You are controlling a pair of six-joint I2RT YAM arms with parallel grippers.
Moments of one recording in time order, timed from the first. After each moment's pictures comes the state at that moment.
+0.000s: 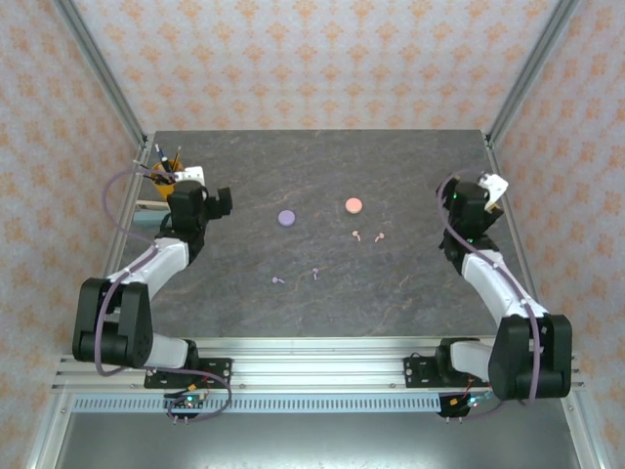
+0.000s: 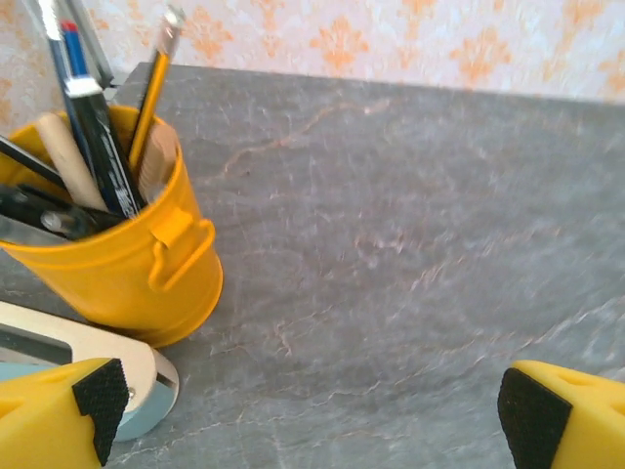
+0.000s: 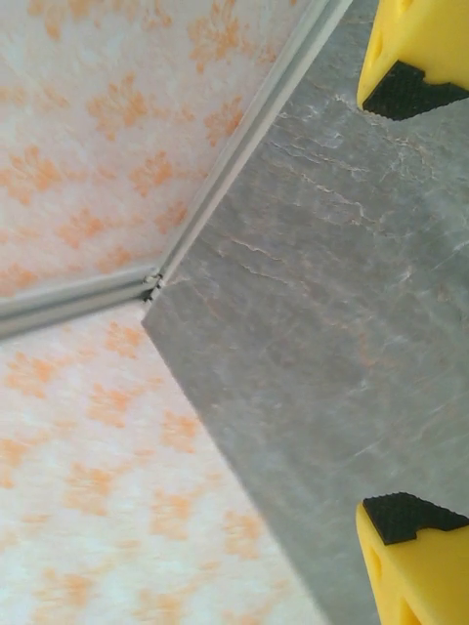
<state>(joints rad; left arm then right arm) -0.03 1.37 0.77 0.11 -0.22 -0.16 0.02 1.19 0.76 0.05 0.48 0.50</state>
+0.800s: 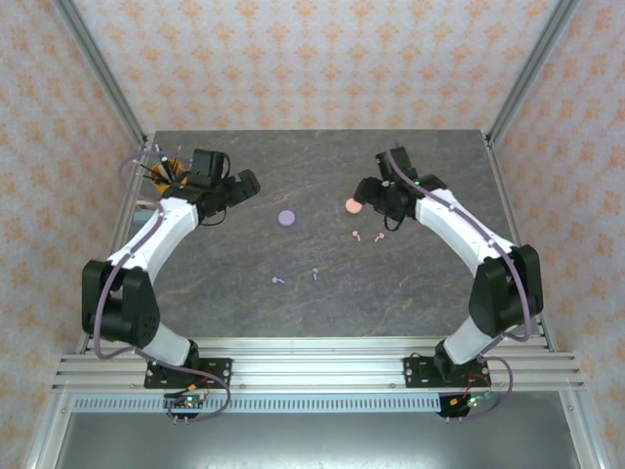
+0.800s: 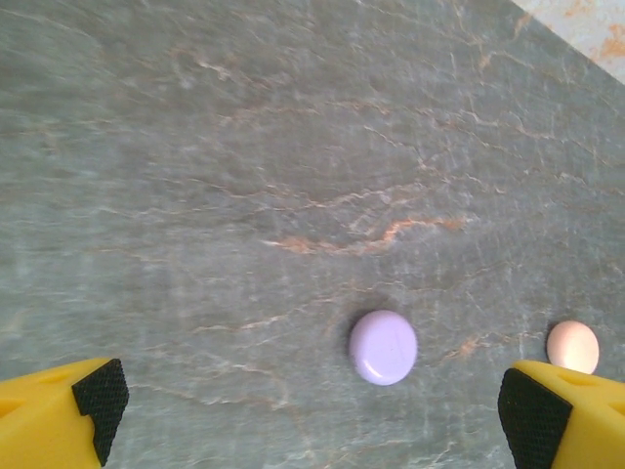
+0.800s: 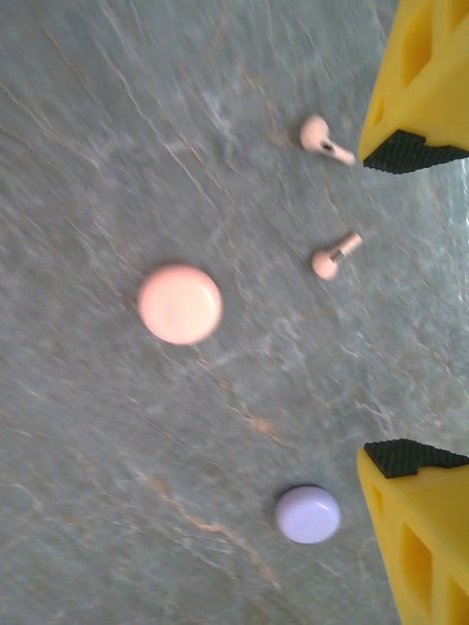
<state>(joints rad) -0.16 1.56 1.22 -0.52 0.04 -0.65 0.41 1.61 1.32 -0.68 0.00 0.75</state>
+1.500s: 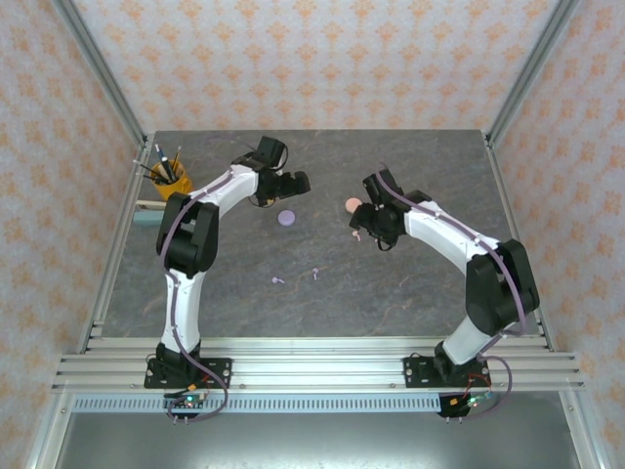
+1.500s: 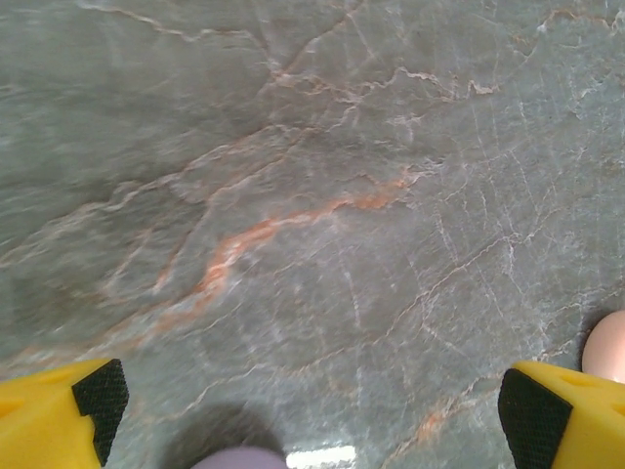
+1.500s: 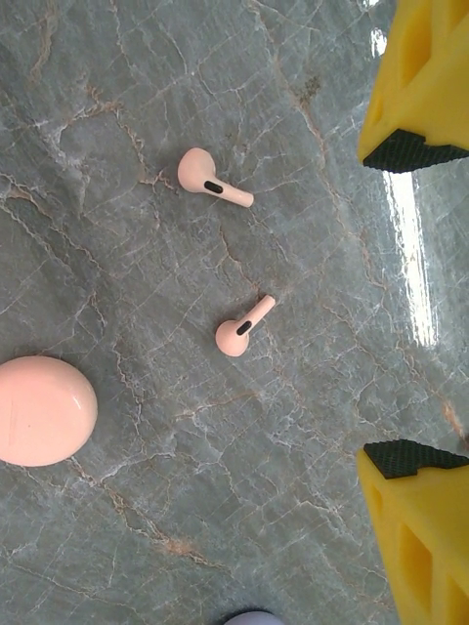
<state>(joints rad) -0.30 2.20 1.74 -0.60 0.17 -0.57 0.46 1.61 1.17 -0.69 0.01 0.83</state>
